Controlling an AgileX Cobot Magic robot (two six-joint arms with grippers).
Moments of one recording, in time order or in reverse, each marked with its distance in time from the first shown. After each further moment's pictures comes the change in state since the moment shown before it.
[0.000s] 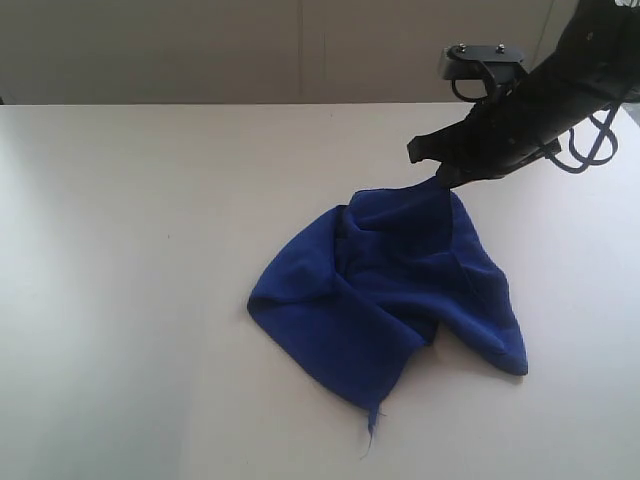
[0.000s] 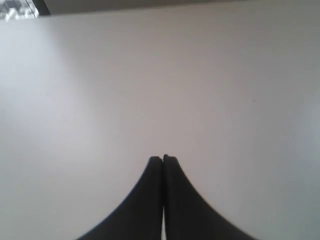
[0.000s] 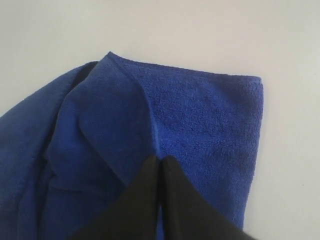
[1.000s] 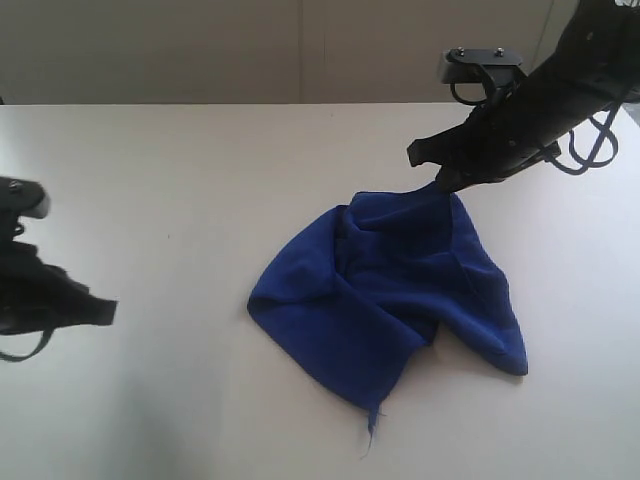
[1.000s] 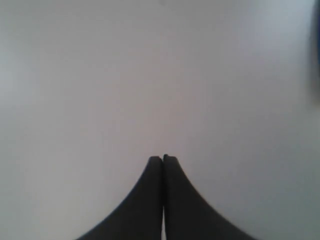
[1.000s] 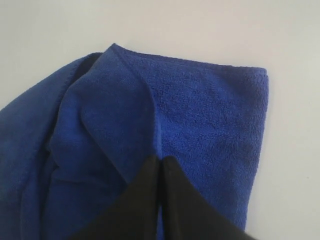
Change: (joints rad) left arm -0.380 0.732 -0.074 -0.071 -0.289 -0.064; right arm 0.000 0.000 0.000 0.000 0.025 0.000
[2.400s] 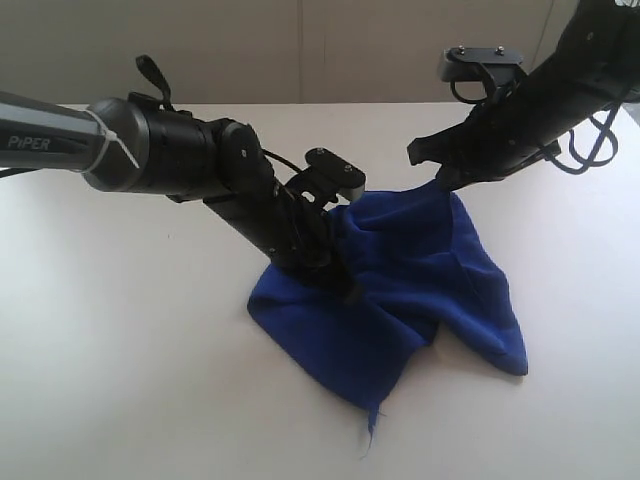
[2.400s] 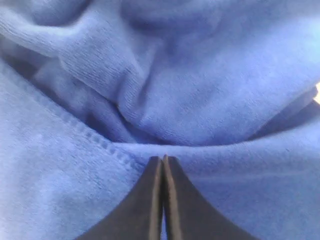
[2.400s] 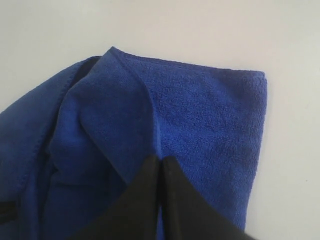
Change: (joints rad) left arm -0.383 0.700 -0.870 -0.323 0.399 0.504; right arm 0.000 0.000 0.000 0.000 -0.007 0.000
